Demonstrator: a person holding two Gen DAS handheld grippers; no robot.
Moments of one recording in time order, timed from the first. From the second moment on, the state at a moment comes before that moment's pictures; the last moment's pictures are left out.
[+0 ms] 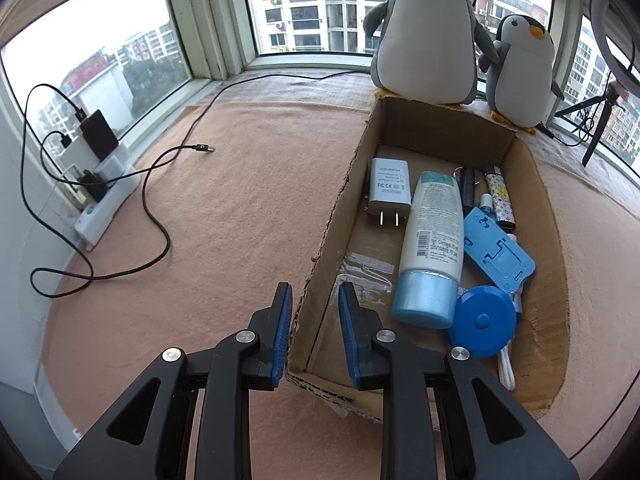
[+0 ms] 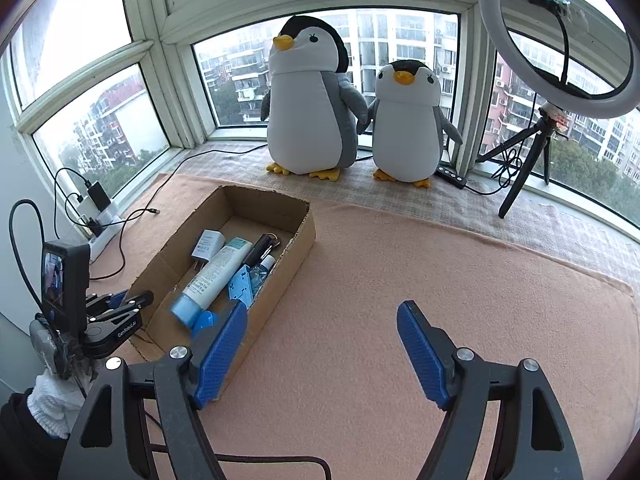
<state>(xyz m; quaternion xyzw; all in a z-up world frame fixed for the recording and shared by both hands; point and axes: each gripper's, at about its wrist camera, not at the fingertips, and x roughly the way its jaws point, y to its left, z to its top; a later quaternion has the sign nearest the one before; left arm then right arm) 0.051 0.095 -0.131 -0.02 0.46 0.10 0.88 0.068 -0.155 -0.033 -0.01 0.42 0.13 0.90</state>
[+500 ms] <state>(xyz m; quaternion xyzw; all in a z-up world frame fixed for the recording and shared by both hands) 0.009 0.062 -0.034 -0.01 0.38 0.05 0.92 0.045 -0.144 0.006 -0.02 0.38 0.12 0.92</state>
